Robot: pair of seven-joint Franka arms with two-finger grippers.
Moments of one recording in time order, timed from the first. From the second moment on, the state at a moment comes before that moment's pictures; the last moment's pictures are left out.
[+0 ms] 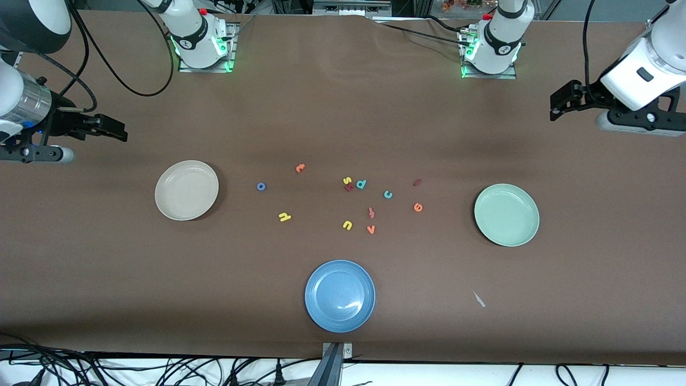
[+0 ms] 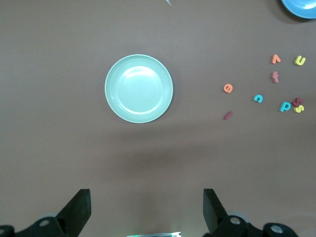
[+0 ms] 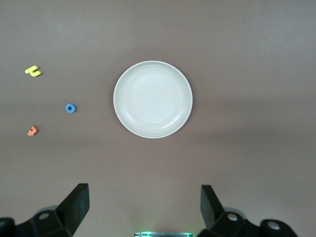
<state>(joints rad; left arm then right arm) -0.03 -0.01 -0.11 -1.58 -0.01 1.47 -0.03 0.15 0.06 -0.11 -1.69 0.03 1.58 0.05</state>
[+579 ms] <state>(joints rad) -0.12 0.12 -0.24 -1.59 -0.01 1.46 -0.03 0.31 0.20 -0.10 -1.70 0.08 1.71 0.31</state>
